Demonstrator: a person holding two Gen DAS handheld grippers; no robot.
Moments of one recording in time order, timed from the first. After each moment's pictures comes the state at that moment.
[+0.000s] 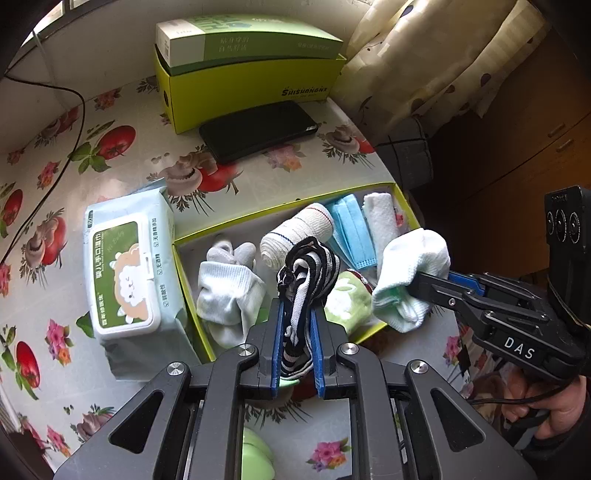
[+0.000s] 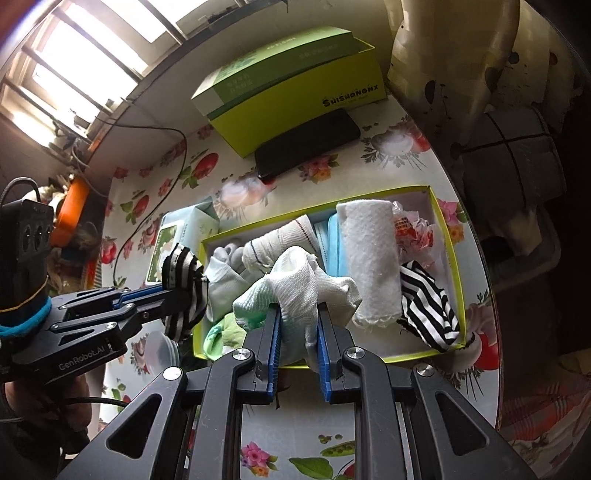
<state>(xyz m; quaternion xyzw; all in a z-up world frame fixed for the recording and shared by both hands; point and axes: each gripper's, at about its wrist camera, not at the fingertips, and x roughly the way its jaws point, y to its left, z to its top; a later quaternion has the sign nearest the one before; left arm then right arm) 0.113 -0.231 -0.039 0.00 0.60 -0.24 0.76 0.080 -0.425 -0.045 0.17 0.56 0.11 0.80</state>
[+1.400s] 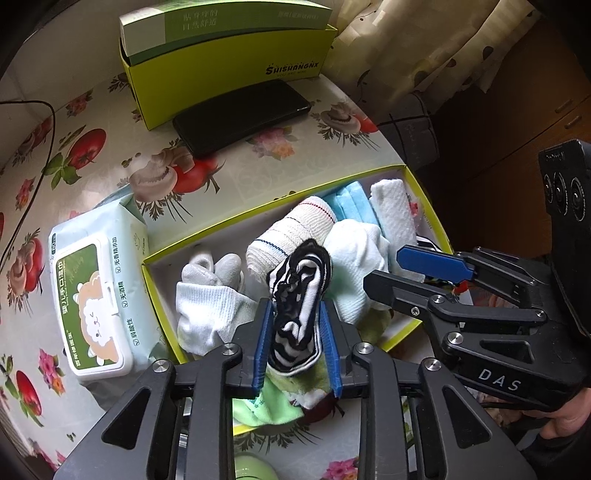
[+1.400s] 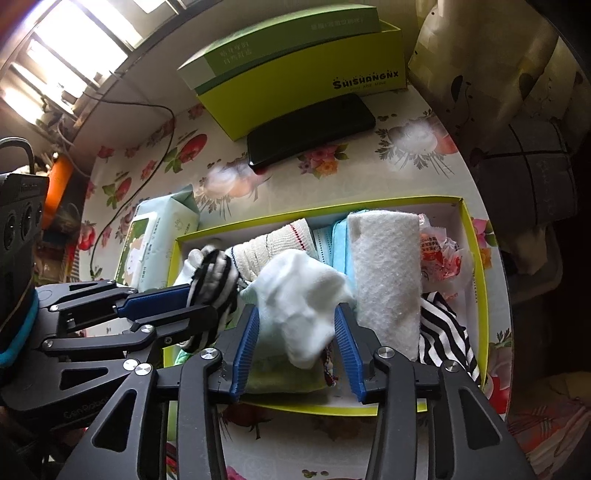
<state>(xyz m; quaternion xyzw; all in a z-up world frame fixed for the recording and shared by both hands) 0.129 -0.259 -0.067 0.04 0.61 -0.25 0.75 0.108 -0.409 -0.079 0.13 0.58 0.12 0.80</state>
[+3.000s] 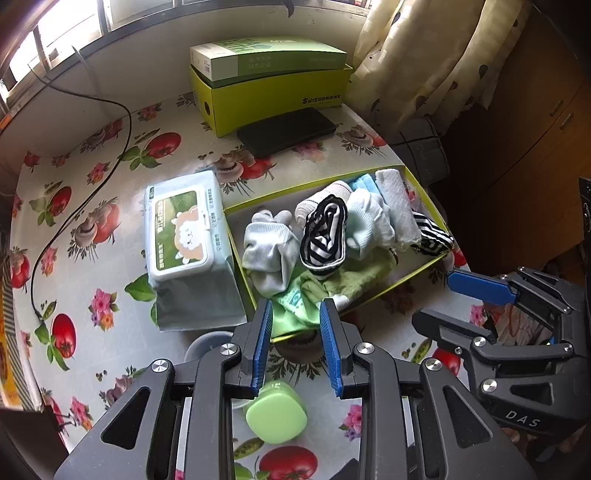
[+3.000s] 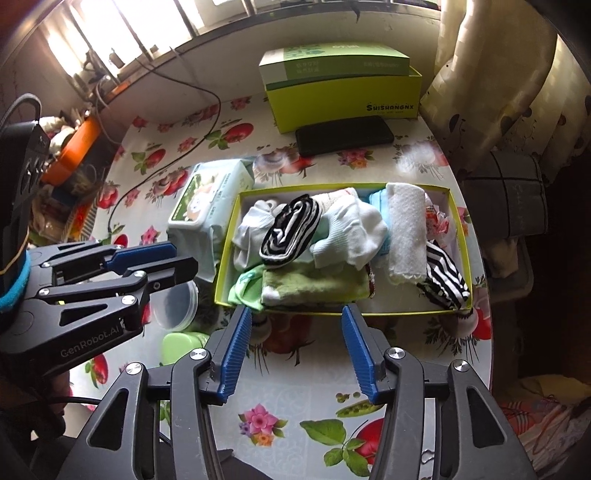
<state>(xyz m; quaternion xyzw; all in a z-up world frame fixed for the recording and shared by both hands) 0.049 -0.196 -0.013 0.05 0.56 -0.20 0.80 0.014 -0.351 -0.019 0.06 0.56 0.11 0.82</state>
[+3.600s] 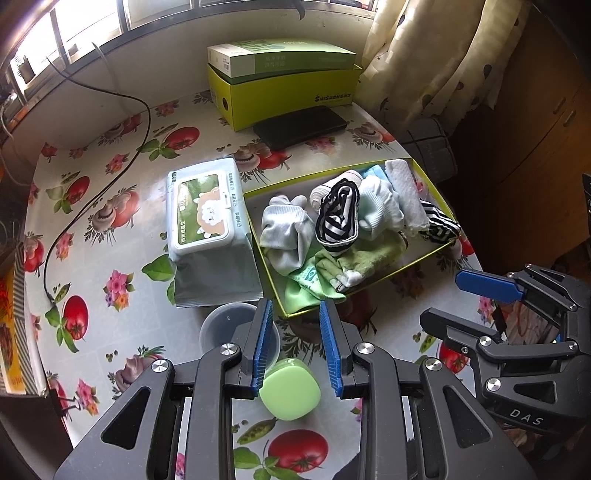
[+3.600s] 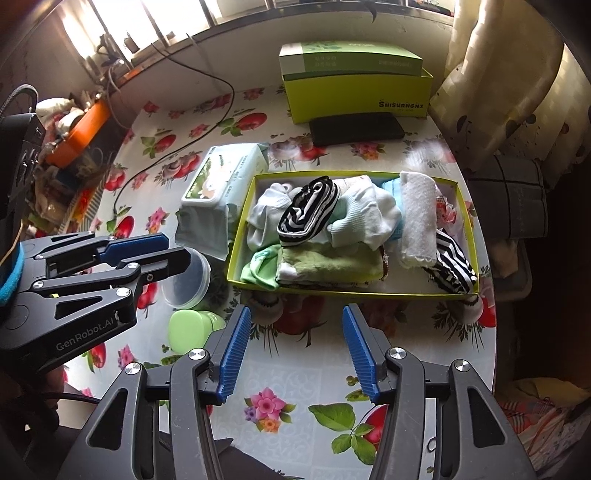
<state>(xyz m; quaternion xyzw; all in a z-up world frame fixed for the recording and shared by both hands) 0.026 -0.181 -0.011 0.06 0.55 -0.18 0.81 -0.003 -0.337 -0.019 0.04 0.56 0.12 0.82</state>
